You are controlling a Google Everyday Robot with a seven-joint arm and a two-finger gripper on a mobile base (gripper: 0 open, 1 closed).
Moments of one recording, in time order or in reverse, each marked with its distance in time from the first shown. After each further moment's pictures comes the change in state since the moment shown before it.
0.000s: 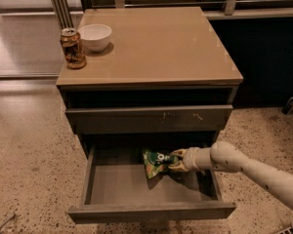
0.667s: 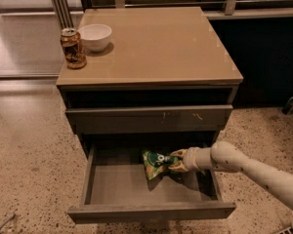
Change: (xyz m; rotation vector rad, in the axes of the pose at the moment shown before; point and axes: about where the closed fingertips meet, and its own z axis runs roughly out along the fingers) arm 0.000 0.000 0.000 0.000 0.000 0.000
